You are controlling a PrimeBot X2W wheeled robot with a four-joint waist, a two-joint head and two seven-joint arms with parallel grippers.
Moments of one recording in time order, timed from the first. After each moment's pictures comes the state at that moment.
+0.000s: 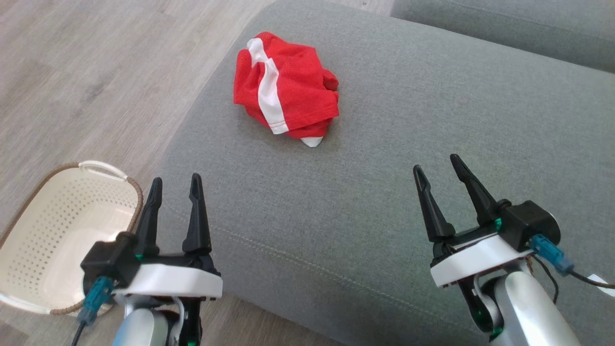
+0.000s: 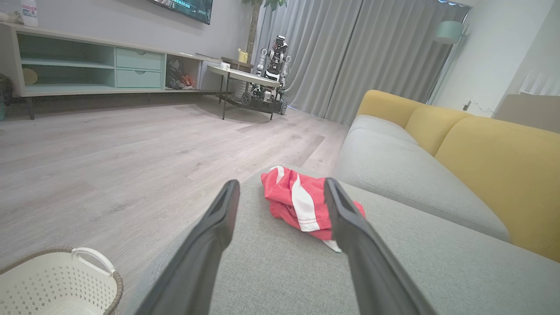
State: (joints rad) left arm -0.01 0.04 -0.20 0.00 -0.31 0.10 -0.26; right arm -0.15 -0.10 0.19 0.16 0.22 0.13 -0.26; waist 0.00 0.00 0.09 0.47
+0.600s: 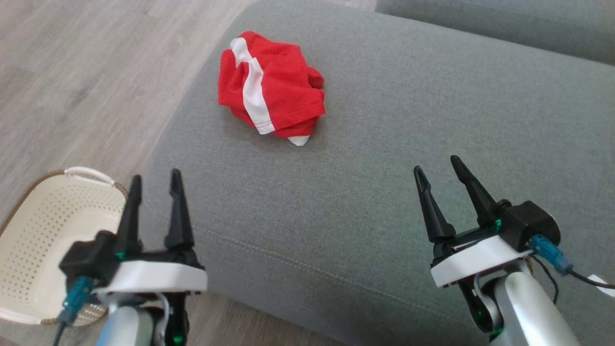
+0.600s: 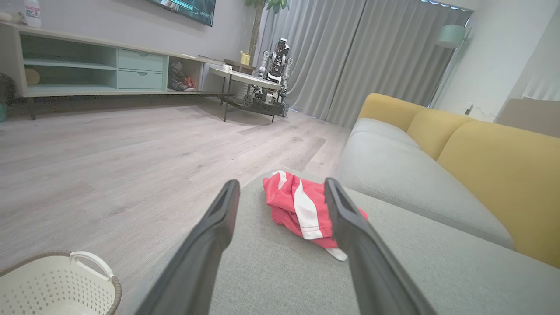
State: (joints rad) left arm -0.01 0.04 -0.16 0.00 -0.32 0.10 -0.26; right arm -0.15 -0.10 0.19 0.17 0.22 0.13 -0.26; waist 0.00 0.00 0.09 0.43
